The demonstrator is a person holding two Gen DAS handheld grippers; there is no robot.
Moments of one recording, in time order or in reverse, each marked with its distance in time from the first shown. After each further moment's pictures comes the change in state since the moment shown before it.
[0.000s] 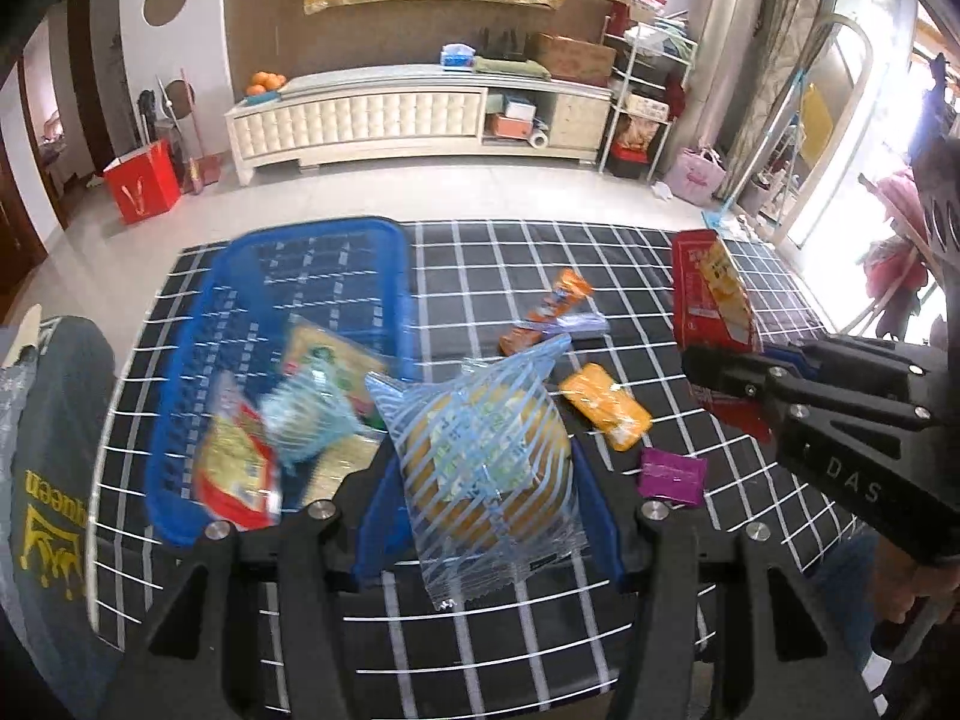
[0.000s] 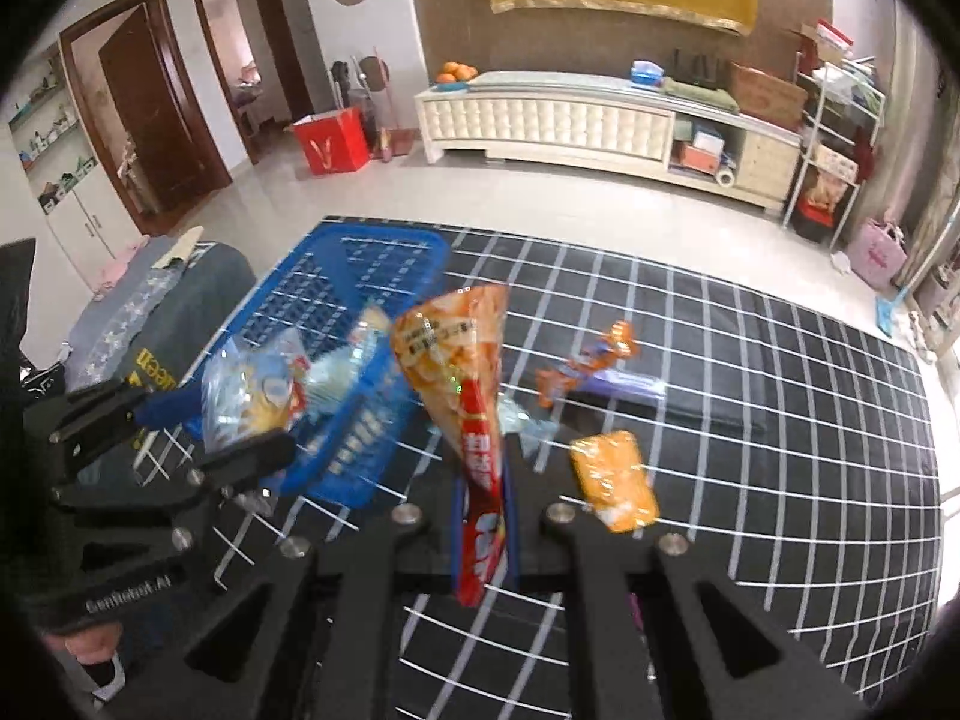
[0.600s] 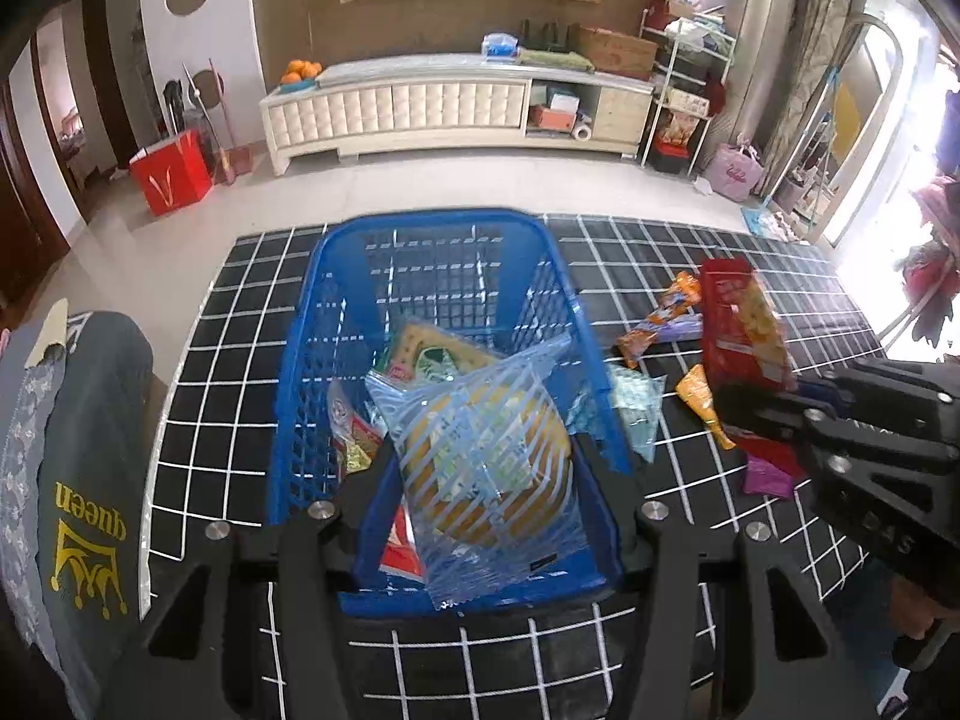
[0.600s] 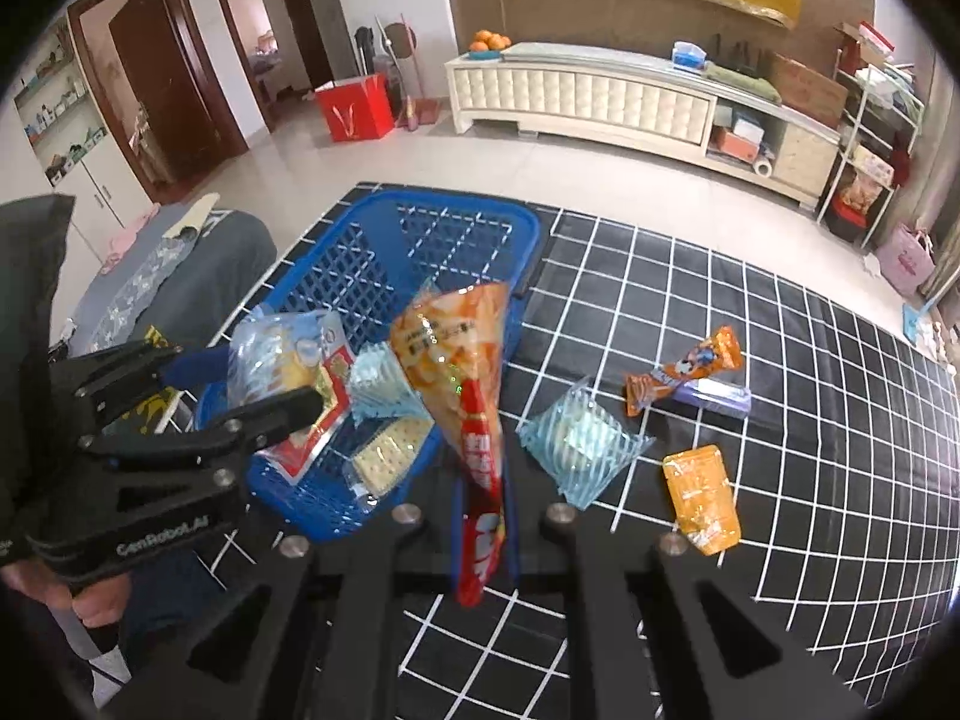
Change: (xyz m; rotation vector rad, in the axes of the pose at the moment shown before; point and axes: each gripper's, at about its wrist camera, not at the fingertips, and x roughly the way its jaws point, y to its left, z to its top) left arm 0.036 0.091 0.010 -0.015 0.038 0.057; right arm 0.054 0.051 0.016 -0.042 0.077 0.015
